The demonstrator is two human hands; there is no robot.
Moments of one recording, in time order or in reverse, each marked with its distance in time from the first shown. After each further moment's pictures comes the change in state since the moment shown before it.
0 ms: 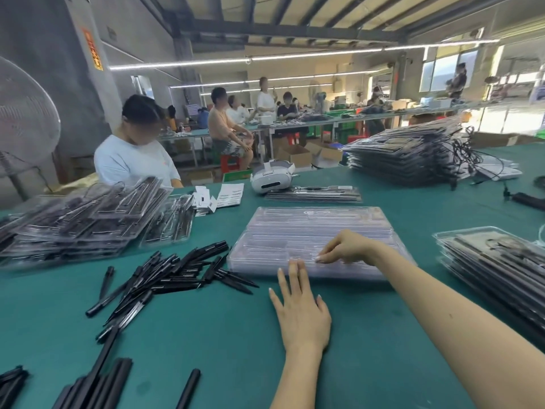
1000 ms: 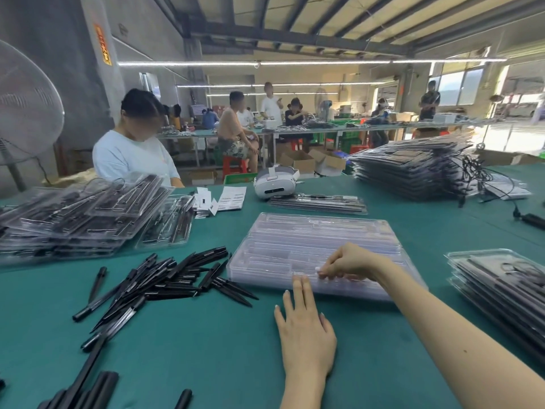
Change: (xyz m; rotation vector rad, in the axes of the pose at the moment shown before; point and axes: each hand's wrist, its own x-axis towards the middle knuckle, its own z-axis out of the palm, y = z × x) left_hand 0.001 0.000 0.003 -0.036 0.038 0.045; right_hand 0.011 -0.006 0.003 -0.015 -0.028 0.049
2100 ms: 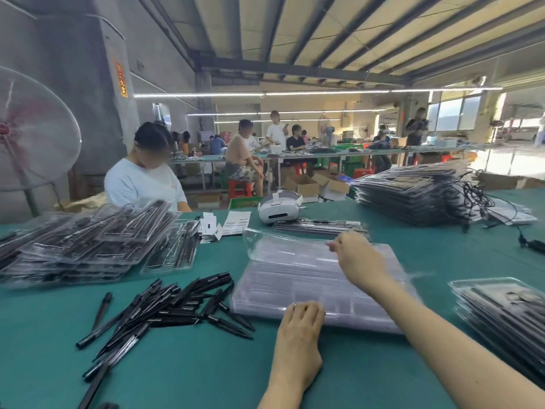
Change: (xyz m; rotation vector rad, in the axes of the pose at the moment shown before) left_hand 0.020 -0.017 -0.023 0.242 0.061 0.446; right_hand -0.009 -0.034 -0.009 -0.444 0.768 -0.271
